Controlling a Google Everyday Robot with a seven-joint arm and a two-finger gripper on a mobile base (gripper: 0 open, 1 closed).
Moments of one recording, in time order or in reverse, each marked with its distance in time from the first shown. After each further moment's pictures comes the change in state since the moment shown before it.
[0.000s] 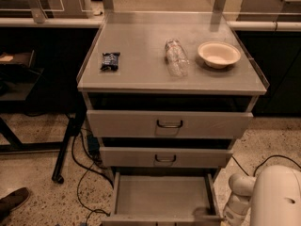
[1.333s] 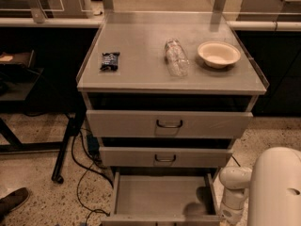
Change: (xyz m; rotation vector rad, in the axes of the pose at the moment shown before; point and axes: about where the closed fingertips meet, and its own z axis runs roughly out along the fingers) arm 0.019 0.051 -0.052 0.062 0.148 -0.136
